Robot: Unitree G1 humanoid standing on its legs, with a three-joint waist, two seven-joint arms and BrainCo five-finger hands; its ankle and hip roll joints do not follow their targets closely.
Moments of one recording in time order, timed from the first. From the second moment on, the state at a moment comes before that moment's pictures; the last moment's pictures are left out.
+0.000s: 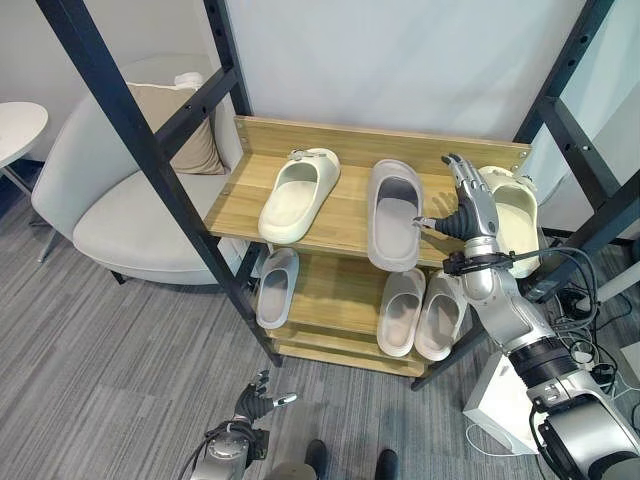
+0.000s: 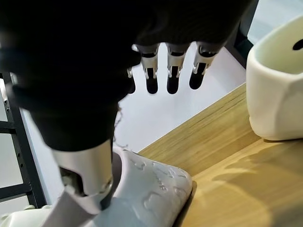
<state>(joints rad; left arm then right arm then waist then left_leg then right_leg) 0.02 0.27 -0.31 0.80 -0.26 -0.13 0.12 -0.65 -0.42 0.34 0.46 -0.46 -0.01 -0.51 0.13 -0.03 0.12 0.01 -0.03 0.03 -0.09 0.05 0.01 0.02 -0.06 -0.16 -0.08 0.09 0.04</state>
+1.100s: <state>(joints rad) 0.08 0.25 -0.26 0.76 -0.26 -0.09 0.14 -0.43 -0.28 0.75 -0.24 0.46 -0.19 0.01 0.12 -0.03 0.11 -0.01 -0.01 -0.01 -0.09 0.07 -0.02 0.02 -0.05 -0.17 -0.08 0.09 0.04</state>
